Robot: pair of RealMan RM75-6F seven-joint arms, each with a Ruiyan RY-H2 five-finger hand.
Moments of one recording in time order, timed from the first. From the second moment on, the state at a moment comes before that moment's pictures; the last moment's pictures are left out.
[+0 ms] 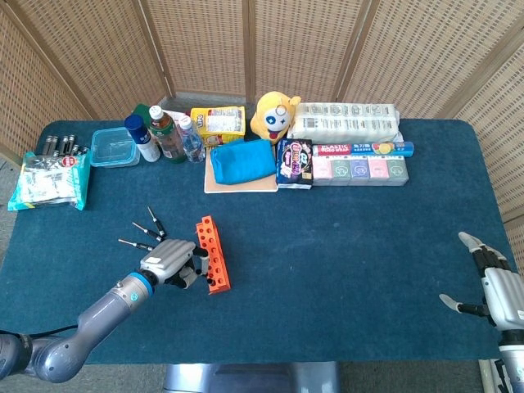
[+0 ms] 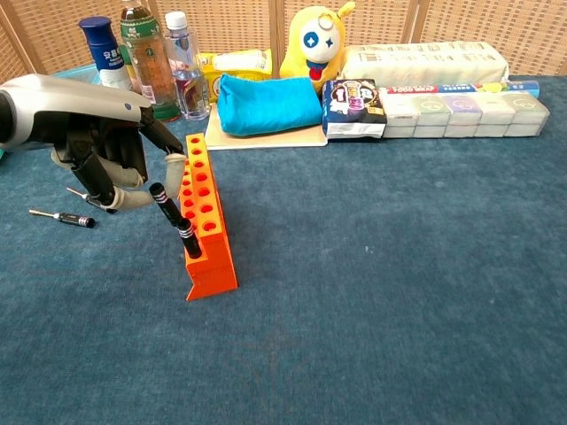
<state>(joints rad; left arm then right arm) -0.96 -1.13 -0.03 -2.09 0.68 0.85 0.23 0.09 -0.99 0.07 -1.72 -1.44 1.39 0.23</state>
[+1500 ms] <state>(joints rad) -1.00 -1.22 -0.03 -2.06 0.58 0.89 0.32 0.09 -0.98 0.07 -1.72 -1.44 1.38 0.25</state>
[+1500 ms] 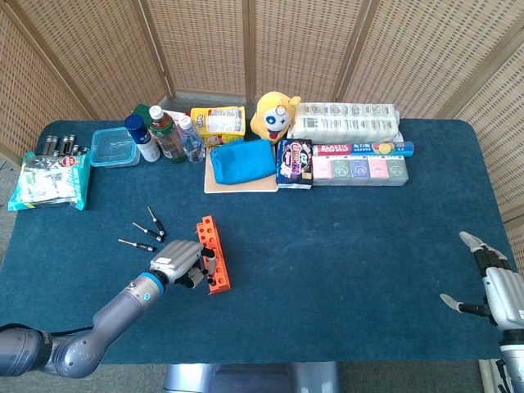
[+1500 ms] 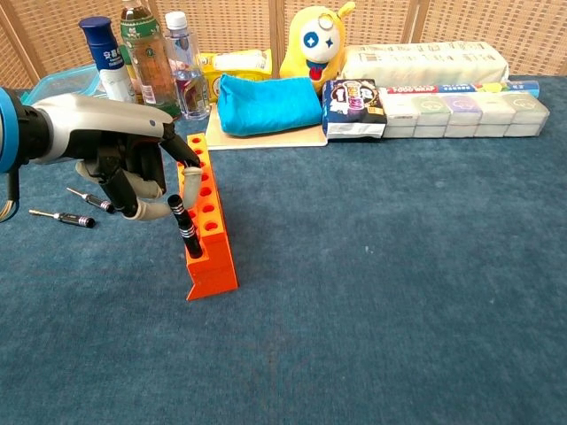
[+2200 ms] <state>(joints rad) -1.02 -1.23 -0.03 -2.06 0.55 0.89 0.34 0.09 -0.98 0.07 -1.72 -1.44 1.38 0.25</state>
